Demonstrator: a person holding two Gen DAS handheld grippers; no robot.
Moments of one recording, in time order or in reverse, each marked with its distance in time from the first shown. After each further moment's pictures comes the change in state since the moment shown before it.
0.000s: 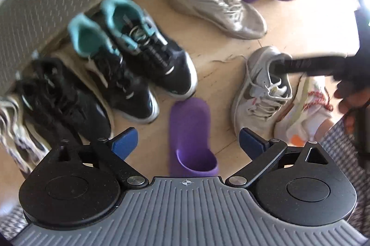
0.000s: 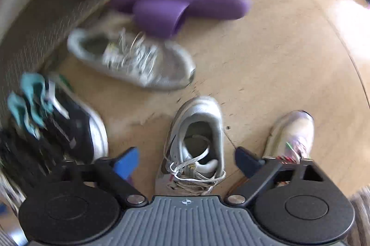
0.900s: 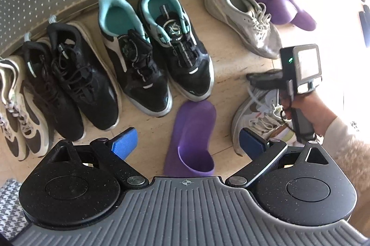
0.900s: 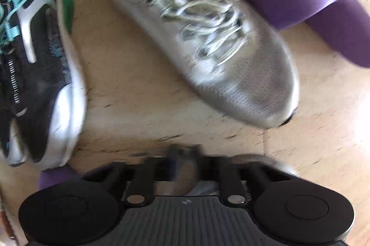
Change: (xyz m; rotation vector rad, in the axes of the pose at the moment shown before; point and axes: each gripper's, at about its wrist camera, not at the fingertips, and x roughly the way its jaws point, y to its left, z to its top) left arm -0.011 0.052 0.008 -0.150 0.006 -0.046; right arm 0.110 0.054 0.037 -0.390 0.029 -0.025
